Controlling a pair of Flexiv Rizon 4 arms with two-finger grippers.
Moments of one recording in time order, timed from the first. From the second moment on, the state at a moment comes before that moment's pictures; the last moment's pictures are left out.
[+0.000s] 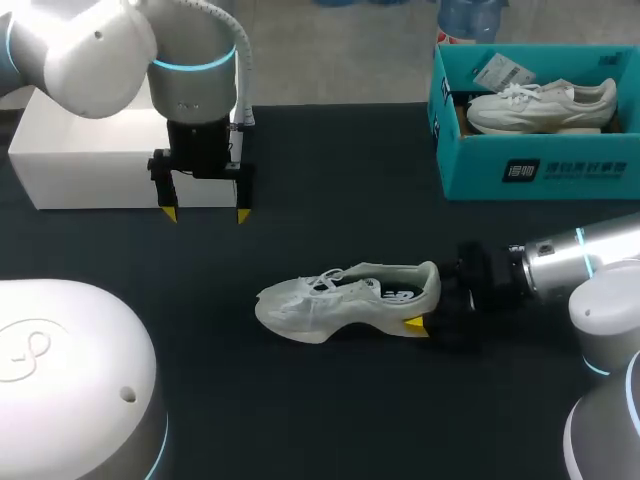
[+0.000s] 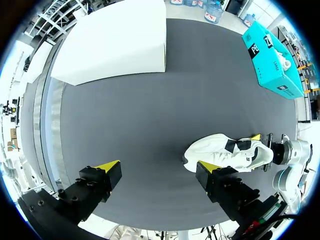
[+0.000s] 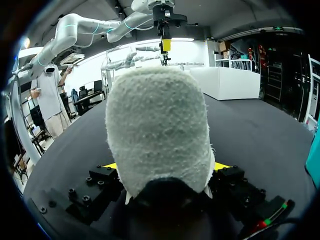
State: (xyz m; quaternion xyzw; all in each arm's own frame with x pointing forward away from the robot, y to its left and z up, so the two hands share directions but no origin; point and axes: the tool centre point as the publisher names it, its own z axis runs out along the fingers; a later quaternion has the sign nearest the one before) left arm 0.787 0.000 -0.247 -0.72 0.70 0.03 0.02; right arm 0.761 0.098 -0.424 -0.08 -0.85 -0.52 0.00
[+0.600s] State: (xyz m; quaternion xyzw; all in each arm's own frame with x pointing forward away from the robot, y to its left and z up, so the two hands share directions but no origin) left arm 0.780 -0.015 -0.251 -0.74 0.67 0.01 0.02; right arm 0.761 0.098 -0.424 -0.08 -0.85 -0.52 0.00
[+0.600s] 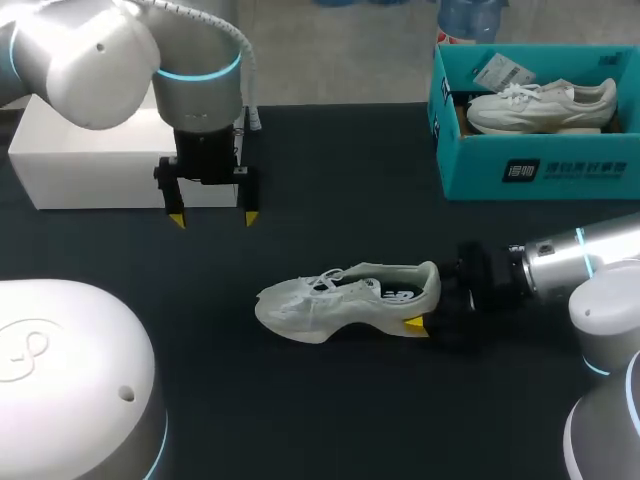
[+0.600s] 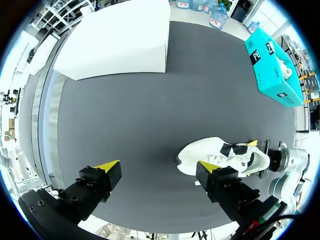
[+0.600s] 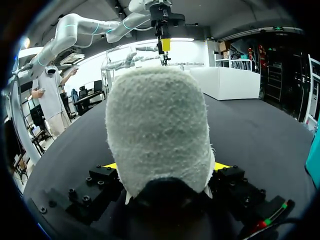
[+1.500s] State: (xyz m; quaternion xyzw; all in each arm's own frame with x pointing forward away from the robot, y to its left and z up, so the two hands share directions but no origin) left arm 0.753 -0.163 -0.298 -0.65 0.76 0.00 -0.01; right arm 0.761 0.098 -0.424 -0.08 -0.85 -0.52 0.00
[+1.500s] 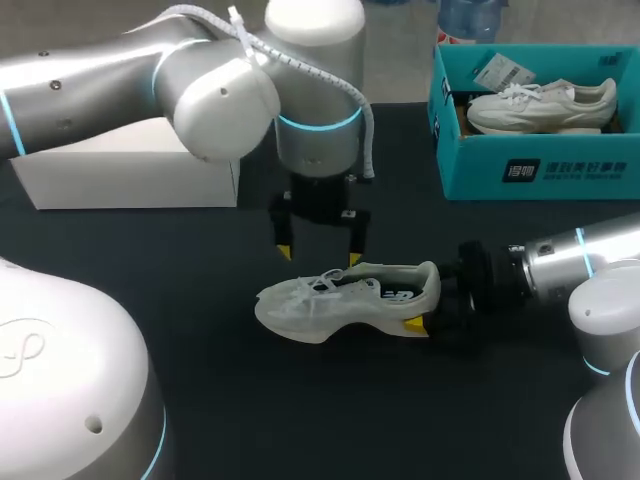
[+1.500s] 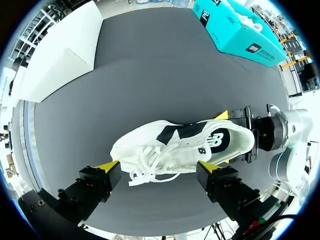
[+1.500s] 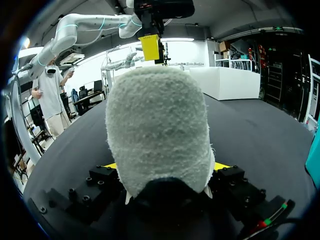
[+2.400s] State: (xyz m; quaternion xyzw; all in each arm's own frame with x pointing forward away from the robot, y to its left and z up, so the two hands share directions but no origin) left arm 0.762 -0.222 -0.355 -0.62 0.78 0.03 0.08; right arm 0.761 0.098 -0.424 -0.08 -0.85 -0.52 0.00
